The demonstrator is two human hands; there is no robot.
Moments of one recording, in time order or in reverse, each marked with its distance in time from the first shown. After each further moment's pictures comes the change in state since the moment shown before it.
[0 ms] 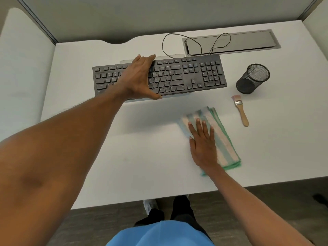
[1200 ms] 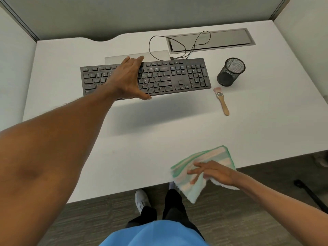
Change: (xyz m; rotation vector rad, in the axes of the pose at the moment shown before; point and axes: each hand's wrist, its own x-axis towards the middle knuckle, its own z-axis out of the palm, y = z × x) left_hand -0.020 0.019 0.016 0.018 -0.016 -0.025; right_hand -0.119 0.073 -0.055 0.671 -0.882 -0.115
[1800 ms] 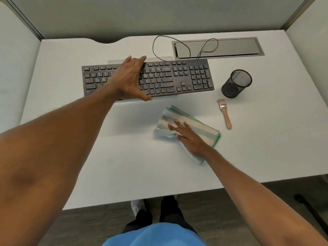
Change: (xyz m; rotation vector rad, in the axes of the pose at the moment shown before) left_hand 0.028 0.000 -0.016 -0.026 0.006 -0.017; right_hand 0.142 -0.042 -0.092 -0.312 0.448 -0.226
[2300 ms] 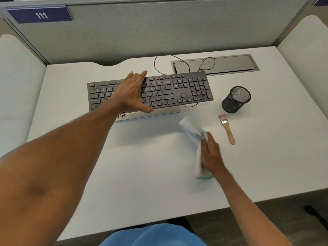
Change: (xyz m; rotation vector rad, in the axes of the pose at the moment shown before) left_hand 0.027 -0.021 -0.009 -0.038 0.024 0.047; right_hand -0.031 -0.050 -0.034 0.231 0.738 0.278
